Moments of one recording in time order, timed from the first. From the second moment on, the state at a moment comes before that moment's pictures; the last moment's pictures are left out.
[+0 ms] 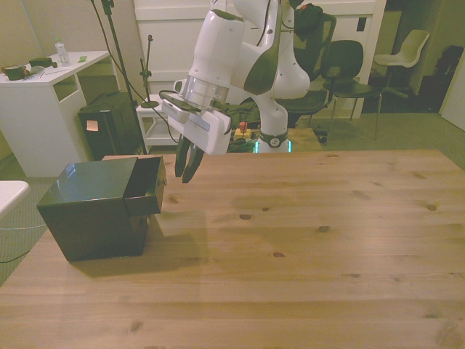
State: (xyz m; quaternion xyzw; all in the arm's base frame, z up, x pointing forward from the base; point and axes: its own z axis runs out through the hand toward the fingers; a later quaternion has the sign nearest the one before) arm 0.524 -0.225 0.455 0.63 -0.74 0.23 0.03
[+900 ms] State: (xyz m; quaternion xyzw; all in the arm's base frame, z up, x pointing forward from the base) arm 0.510 -0.268 0.468 0.59 -0.77 0.25 0.06
